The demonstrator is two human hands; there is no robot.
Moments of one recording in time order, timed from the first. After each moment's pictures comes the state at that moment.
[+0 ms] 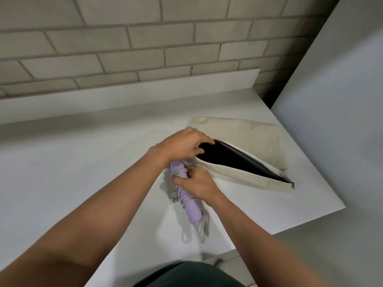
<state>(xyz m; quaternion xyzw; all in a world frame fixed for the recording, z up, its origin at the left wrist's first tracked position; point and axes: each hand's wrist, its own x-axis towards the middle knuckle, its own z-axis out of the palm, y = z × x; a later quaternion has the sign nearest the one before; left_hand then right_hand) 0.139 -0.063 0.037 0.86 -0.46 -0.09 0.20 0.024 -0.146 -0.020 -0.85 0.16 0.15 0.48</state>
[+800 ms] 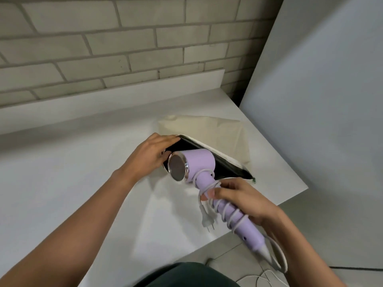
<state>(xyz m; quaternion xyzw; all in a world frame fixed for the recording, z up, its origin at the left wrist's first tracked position) 0.118 -0.043 0.001 0.84 -0.46 0.06 0.29 -0.101 -0.259 0.070 -0.76 0.18 0.17 0.60</state>
